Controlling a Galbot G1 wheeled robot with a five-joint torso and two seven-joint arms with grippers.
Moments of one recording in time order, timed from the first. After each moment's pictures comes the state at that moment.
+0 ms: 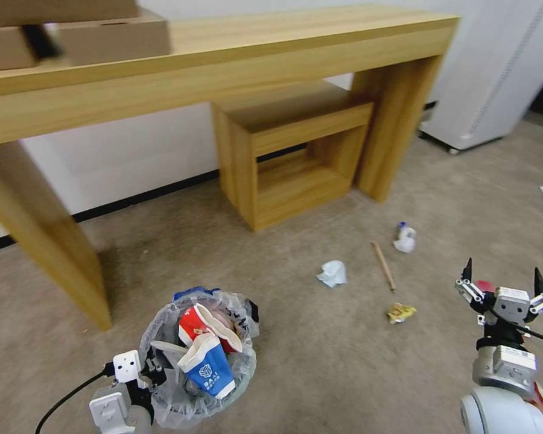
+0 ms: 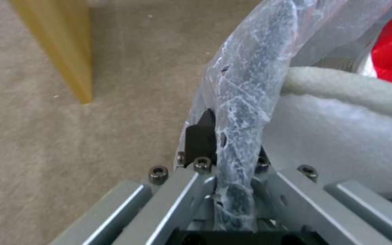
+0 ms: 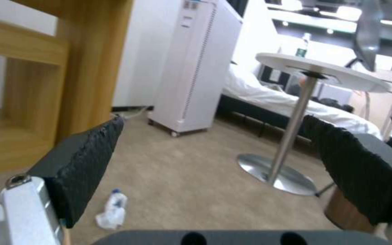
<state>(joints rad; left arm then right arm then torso) 1.86 -1.26 -0.43 -2.36 -0.45 0.38 -0.64 -1.58 1.43 0.82 2.09 -0.07 0.10 0.30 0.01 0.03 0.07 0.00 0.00</state>
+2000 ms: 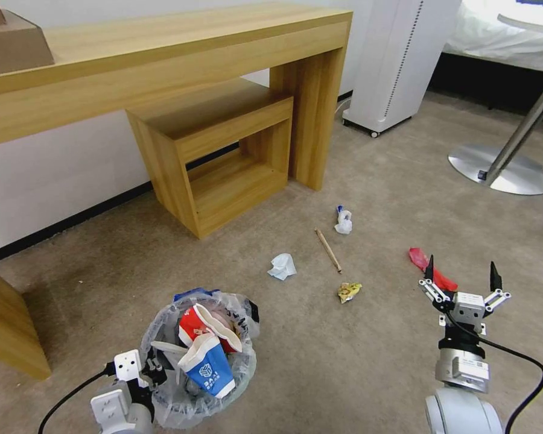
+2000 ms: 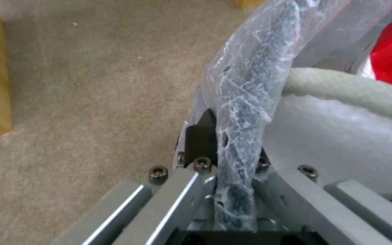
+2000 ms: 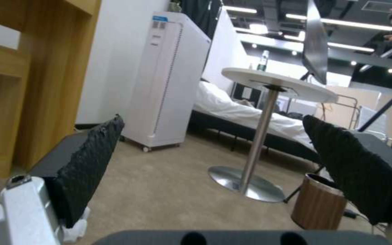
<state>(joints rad) 1.84 -1.22 -0.42 -2.33 -0.51 0.37 -0.68 -1.54 1.50 0.73 1.99 -0.20 0.33 0.27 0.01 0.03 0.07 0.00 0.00</state>
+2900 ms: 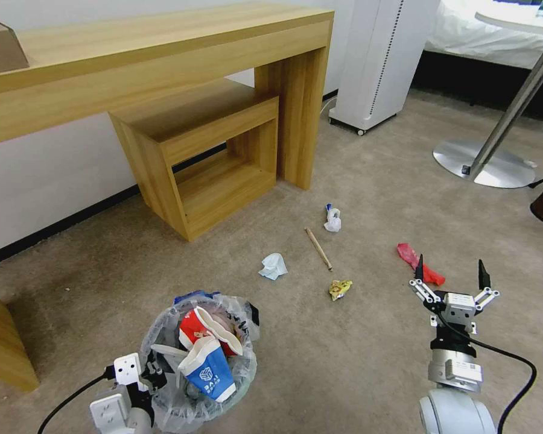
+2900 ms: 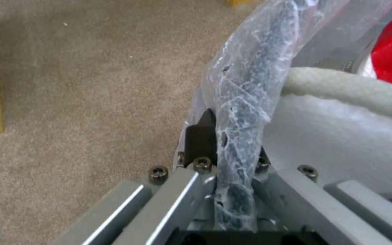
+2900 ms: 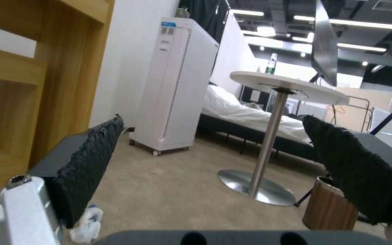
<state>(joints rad) 1.87 -1.23 -0.42 -2.35 -0.50 0.37 -0.66 -1.55 1.50 0.69 2.00 -0.19 0.35 0.25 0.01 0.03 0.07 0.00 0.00</state>
